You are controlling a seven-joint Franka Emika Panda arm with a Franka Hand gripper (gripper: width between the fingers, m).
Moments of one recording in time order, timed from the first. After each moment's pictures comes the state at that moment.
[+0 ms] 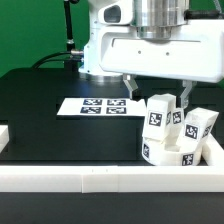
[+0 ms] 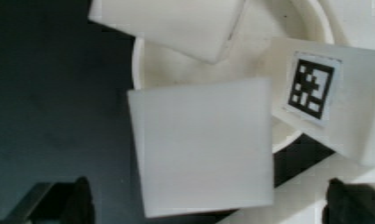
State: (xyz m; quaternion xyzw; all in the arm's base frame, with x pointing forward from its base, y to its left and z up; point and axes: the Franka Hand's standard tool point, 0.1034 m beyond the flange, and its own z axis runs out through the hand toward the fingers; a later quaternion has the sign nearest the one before) arm 0.582 0.055 0.094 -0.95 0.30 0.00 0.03
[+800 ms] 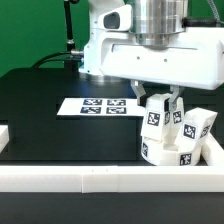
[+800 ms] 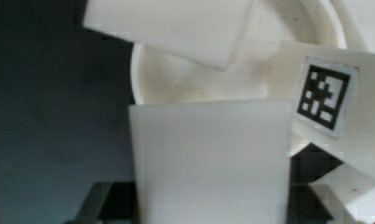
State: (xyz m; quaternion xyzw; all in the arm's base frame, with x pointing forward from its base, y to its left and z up) arm 0.580 0.055 0.087 -0.94 0.34 0.00 0.03
